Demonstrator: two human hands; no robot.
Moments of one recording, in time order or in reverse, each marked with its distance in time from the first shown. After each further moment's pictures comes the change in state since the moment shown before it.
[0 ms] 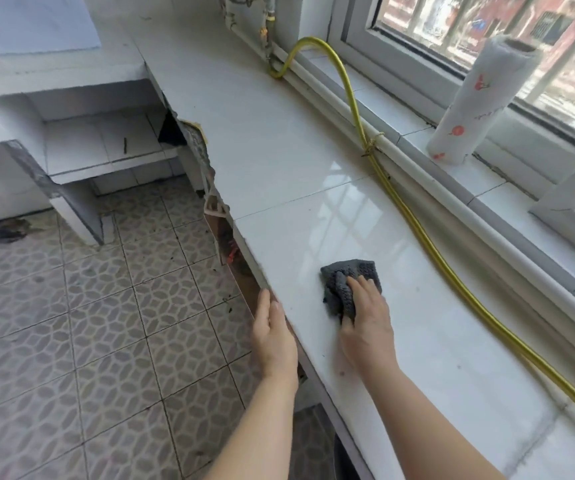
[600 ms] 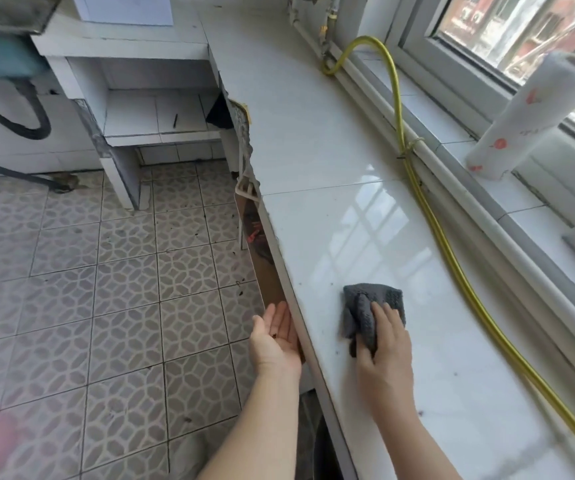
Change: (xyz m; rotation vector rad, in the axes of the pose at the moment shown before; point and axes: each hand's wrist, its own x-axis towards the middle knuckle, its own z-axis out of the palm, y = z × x) left_hand -0.025 -0.026 -0.007 -0.893 0.197 -0.409; right_hand -0.056 0.031 -0.018 0.128 -0.019 0.007
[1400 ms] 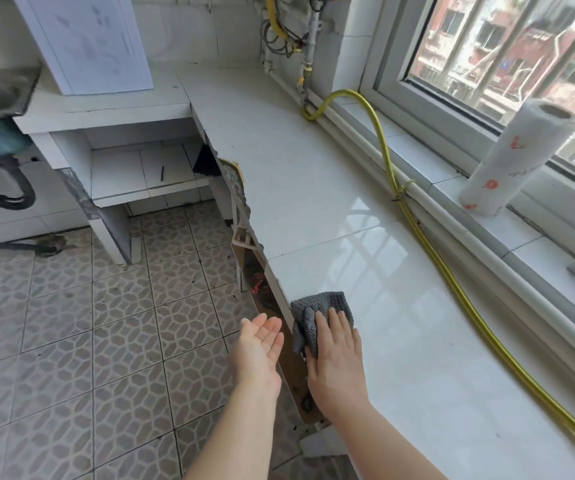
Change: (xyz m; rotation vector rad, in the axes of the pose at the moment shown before) left_hand 0.025 0.094 0.071 0.419 -0.043 0.080; right_hand 0.057 -0.081 0.079 -0.338 -0.141 -0.249
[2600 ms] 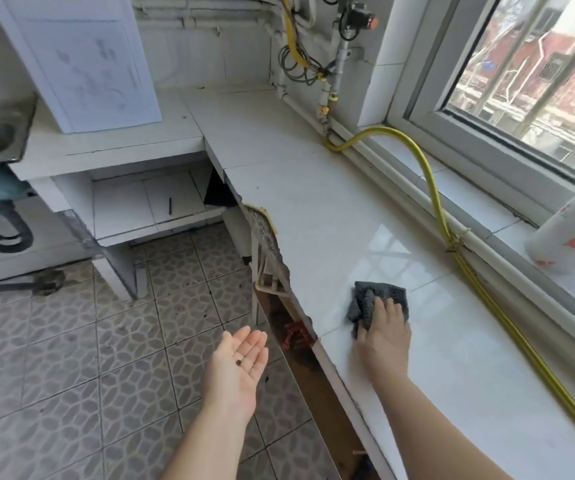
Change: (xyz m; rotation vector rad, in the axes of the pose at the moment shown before) left_hand 0.093 0.151 0.016 0.036 -0.089 -0.039; right_hand 0.183 -0.029 -0.004 -0.005 0.058 0.413
